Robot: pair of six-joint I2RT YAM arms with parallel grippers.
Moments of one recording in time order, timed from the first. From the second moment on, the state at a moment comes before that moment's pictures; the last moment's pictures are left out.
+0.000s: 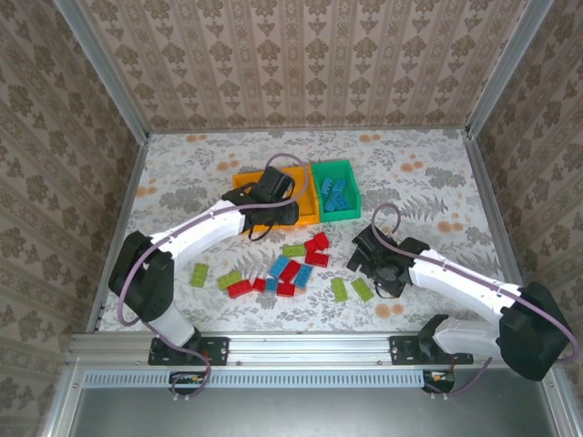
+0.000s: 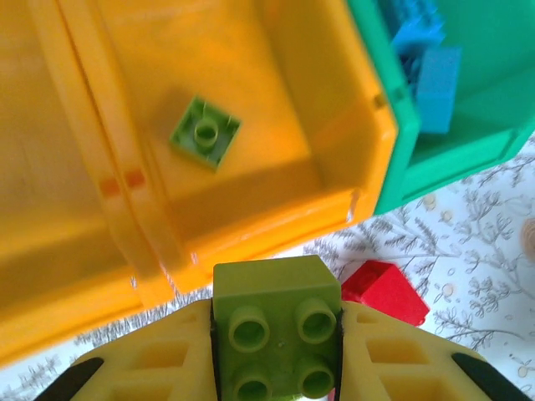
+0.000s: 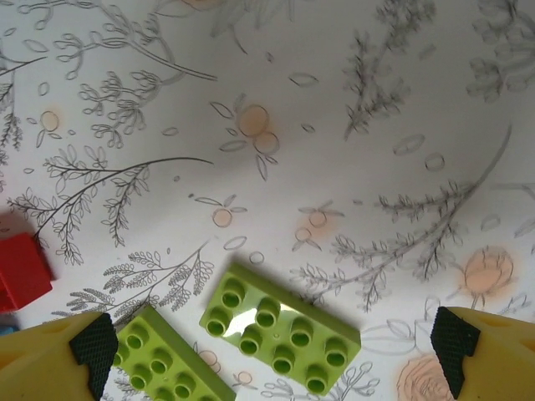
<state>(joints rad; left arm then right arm) -0.73 1.62 1.22 -0.53 -0.04 -0.50 0.68 1.17 0.68 -0.81 0.15 1.28</state>
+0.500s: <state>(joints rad) -0.60 1.91 1.47 -0.50 0.03 -0.36 0.77 1.25 0.61 -0.70 0.13 1.59</state>
